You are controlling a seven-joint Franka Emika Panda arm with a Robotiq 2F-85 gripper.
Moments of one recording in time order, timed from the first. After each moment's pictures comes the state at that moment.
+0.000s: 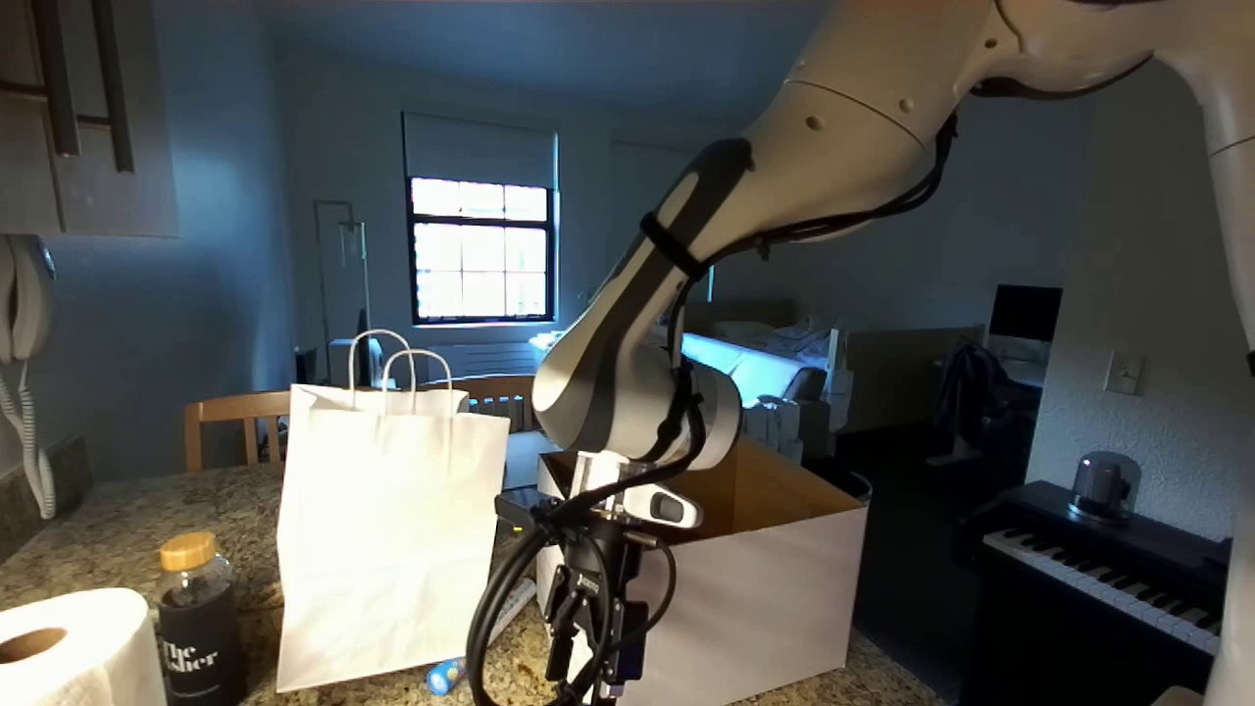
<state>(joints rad) 0.32 0.28 0.24 -2.40 0.67 2.50 1.55</state>
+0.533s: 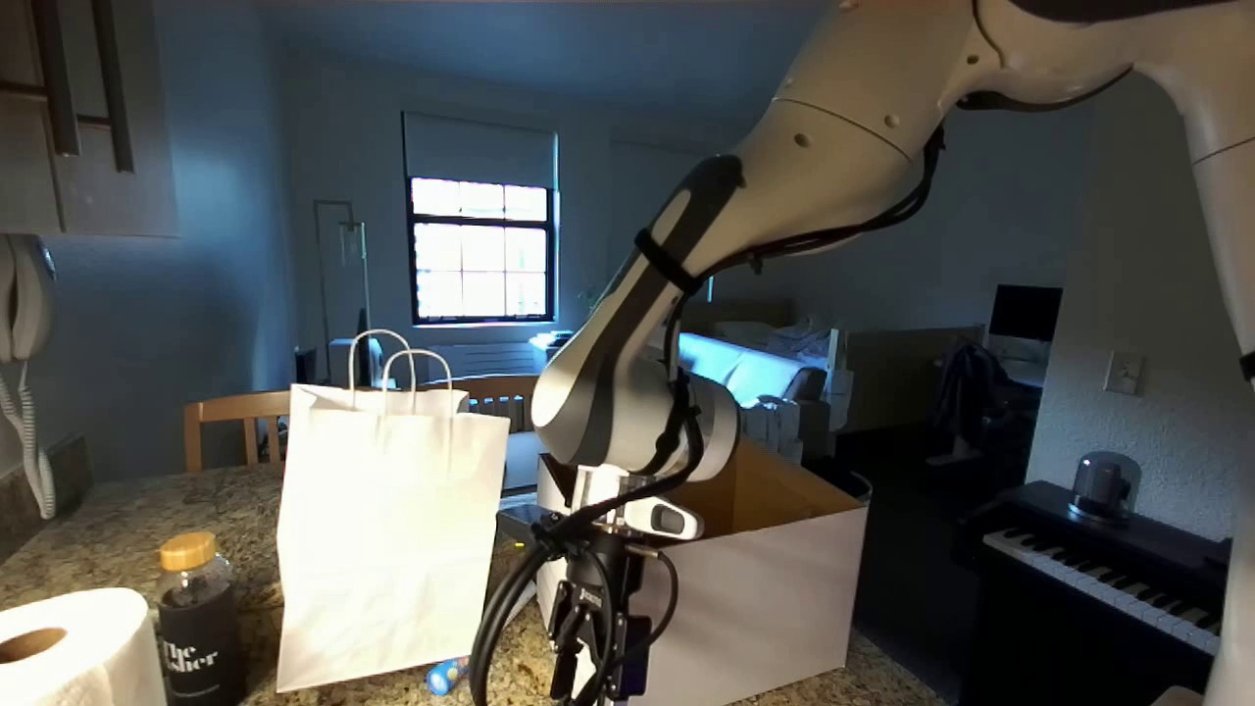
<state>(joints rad) 0.32 0.31 0.24 -2.39 0.66 2.49 1.55</state>
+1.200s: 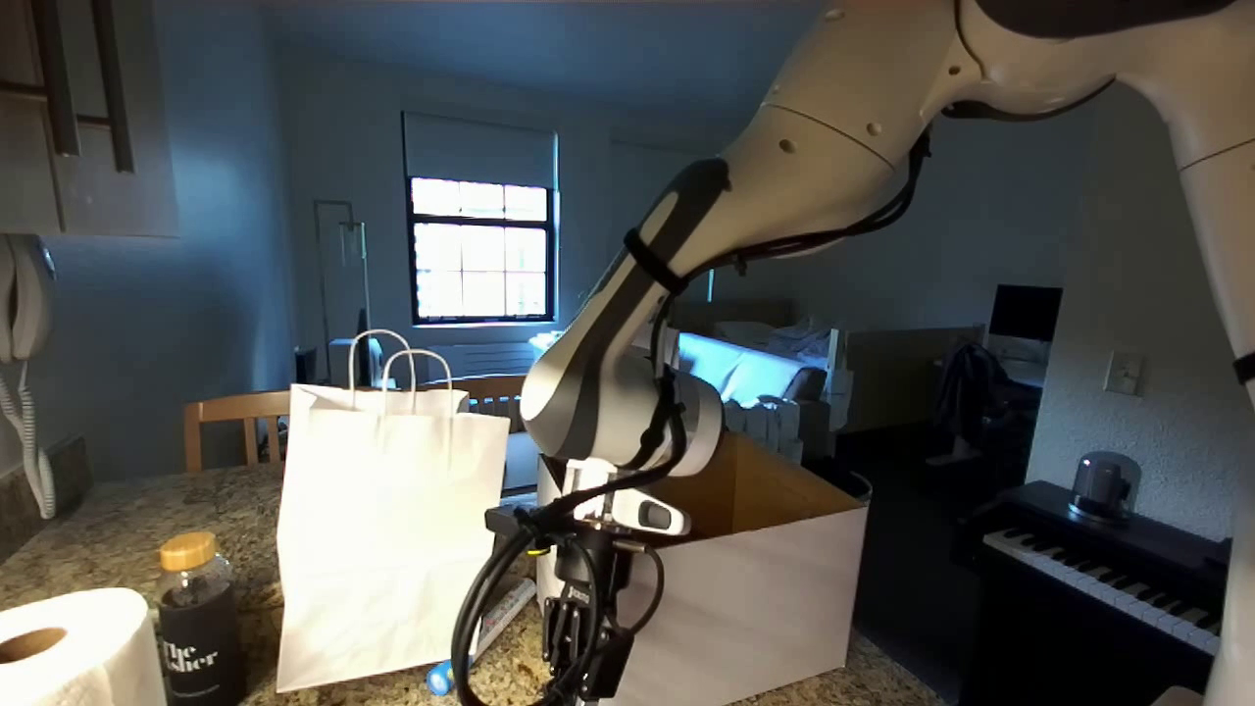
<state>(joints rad) 0.32 0.34 0.24 -2.34 0.66 2.44 1.55</state>
